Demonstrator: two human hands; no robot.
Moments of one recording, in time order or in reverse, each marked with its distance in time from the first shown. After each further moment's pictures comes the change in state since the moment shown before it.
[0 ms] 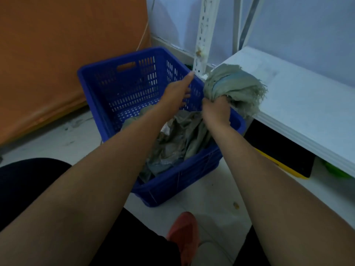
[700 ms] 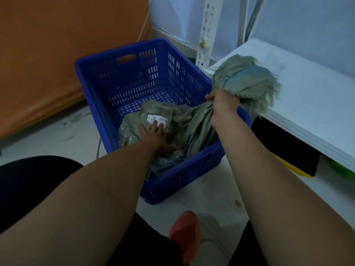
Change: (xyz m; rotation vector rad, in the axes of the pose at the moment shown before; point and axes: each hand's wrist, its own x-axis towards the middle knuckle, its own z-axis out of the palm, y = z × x) left_hand 0.001 -0.153 -0.051 1.672 -0.413 -0.183; right_hand 0.023 -0.007 0.003 0.511 0.027 0.524
